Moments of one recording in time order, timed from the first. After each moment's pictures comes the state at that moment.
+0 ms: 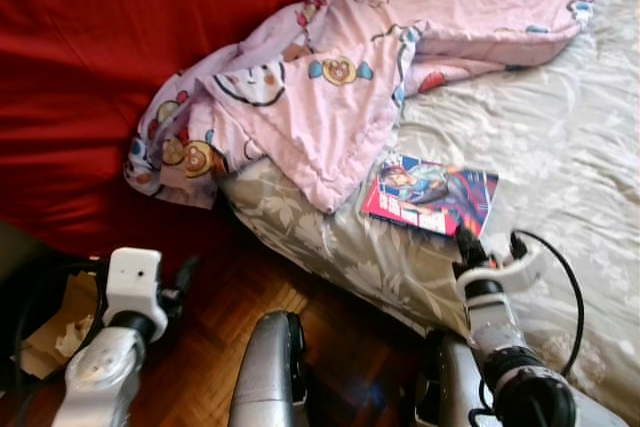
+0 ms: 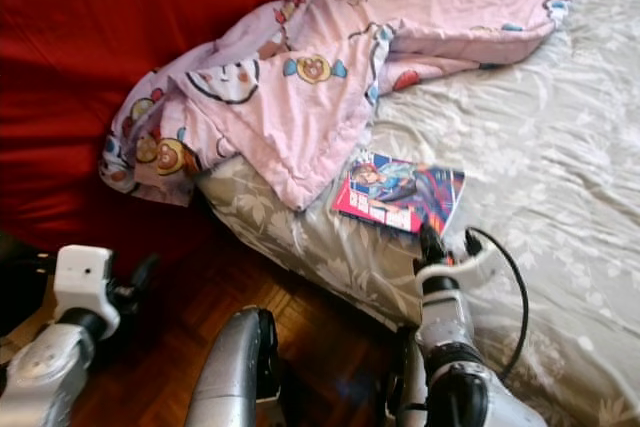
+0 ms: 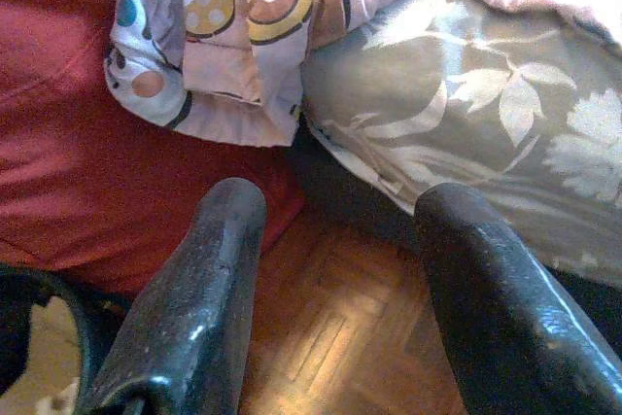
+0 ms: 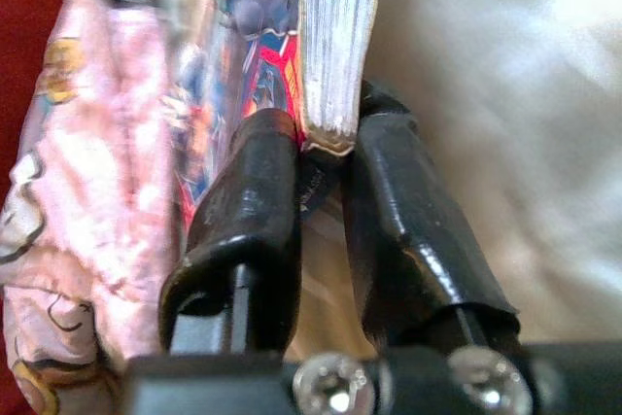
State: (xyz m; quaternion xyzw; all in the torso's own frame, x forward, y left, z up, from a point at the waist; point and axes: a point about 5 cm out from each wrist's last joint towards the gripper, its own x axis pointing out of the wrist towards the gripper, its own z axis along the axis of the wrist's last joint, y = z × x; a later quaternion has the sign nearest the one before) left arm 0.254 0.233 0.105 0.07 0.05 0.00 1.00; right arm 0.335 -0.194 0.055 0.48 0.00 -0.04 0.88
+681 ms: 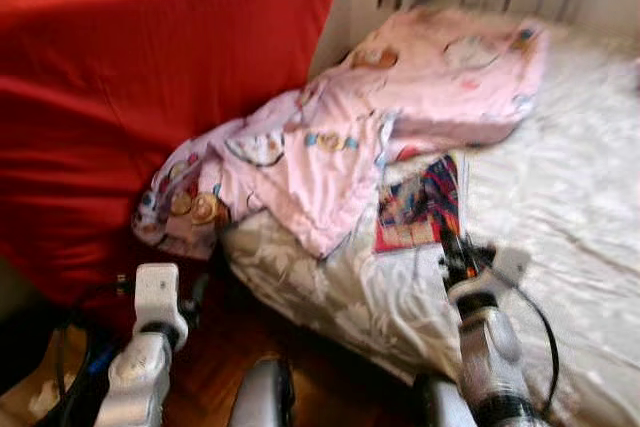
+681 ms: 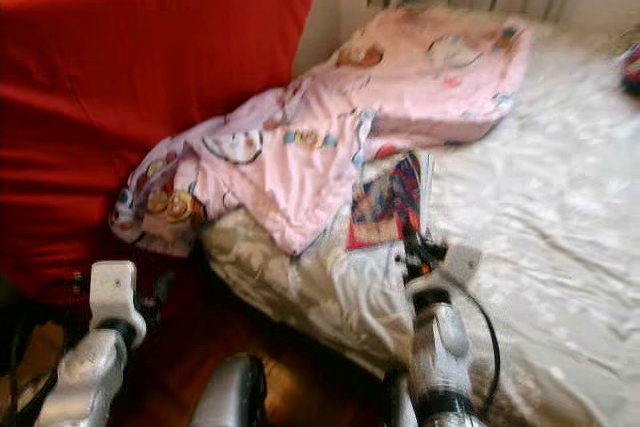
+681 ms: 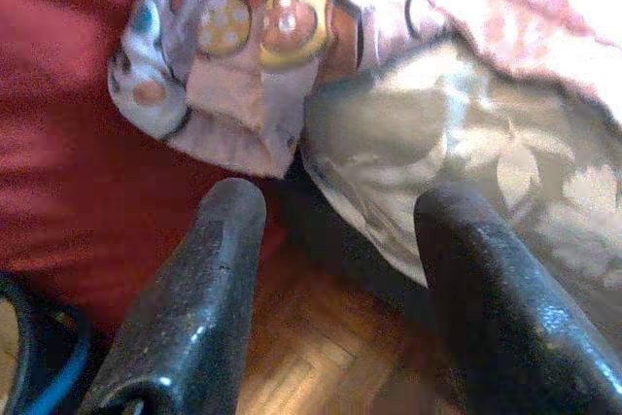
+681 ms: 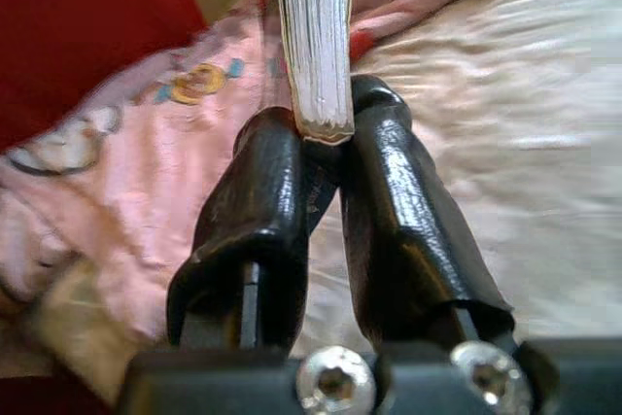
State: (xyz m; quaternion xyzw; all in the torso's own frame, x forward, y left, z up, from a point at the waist) left arm 0.265 0.235 0.035 0.03 0.13 0.05 0.99; right arm 0.298 -0.182 0.041 0.21 0.00 0.00 0.98
